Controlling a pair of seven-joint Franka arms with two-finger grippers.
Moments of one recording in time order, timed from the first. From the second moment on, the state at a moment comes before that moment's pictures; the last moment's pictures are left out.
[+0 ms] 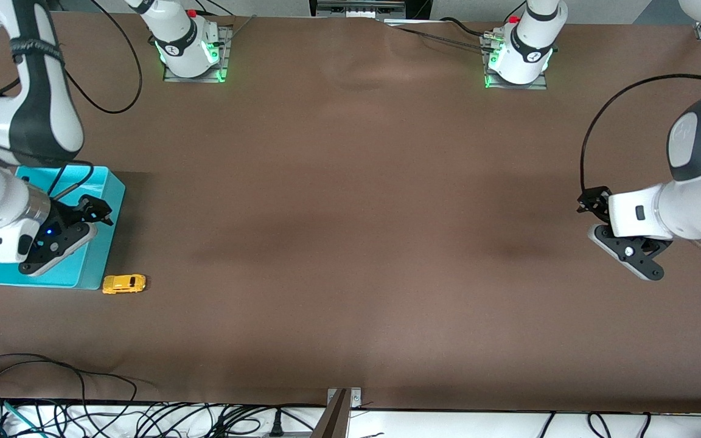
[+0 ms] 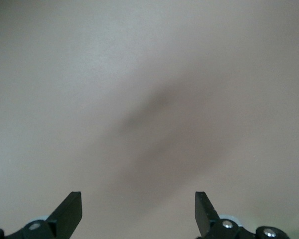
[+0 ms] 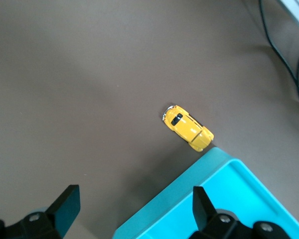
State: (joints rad) left arm 0.13 0.44 -0.26 -1.29 0.14 1.50 0.48; right arm -0.08 0.40 0.06 -1.56 -0.03 1.94 -0.81
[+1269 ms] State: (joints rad) left arm -0.02 0.00 -0.01 -1.57 0.02 1.53 0.13; right arm -0.14 0.65 0.07 -1.55 0.05 2.22 -1.36
